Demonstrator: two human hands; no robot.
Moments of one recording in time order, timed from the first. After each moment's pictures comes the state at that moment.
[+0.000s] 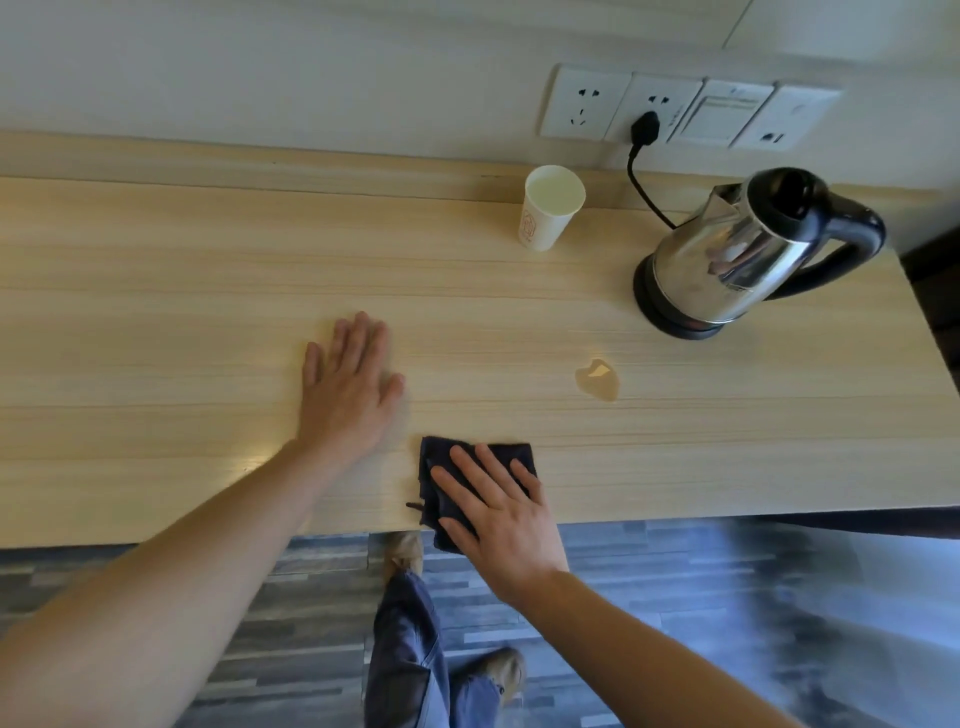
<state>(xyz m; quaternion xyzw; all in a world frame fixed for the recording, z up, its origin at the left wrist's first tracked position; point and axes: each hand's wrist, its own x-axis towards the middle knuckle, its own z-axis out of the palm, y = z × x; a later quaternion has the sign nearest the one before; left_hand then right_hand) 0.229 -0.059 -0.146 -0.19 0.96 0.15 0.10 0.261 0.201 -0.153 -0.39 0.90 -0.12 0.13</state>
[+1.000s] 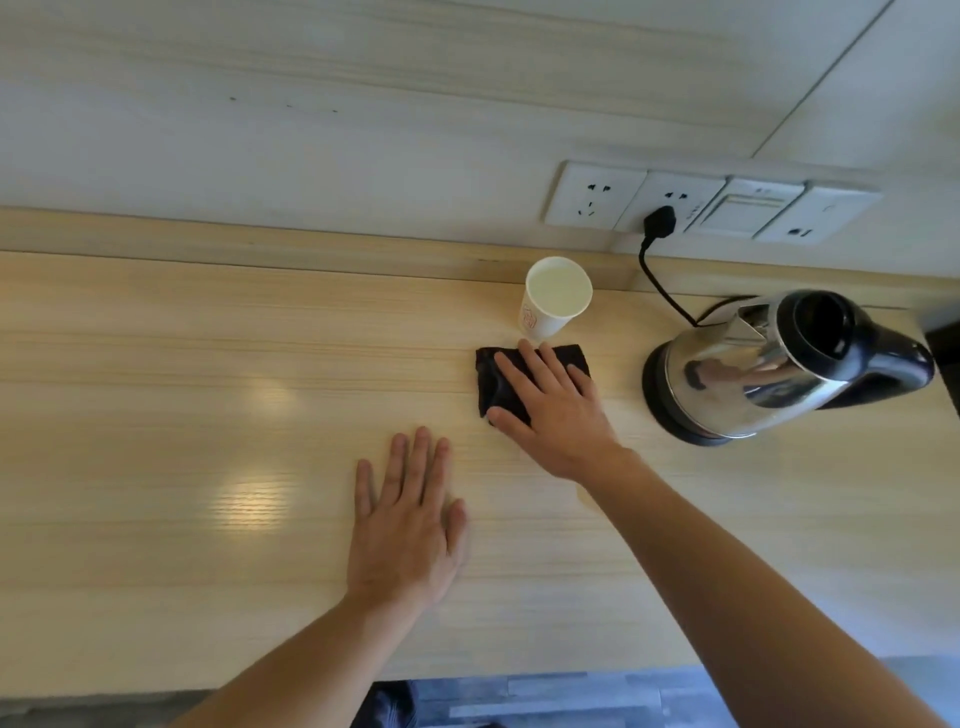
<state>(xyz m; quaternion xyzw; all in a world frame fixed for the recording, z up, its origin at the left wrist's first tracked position) 0.202 0.022 -0.154 -0.17 0.97 0.14 0.13 0.002 0.154 -0.119 -0.35 0.91 -0.05 0.20</state>
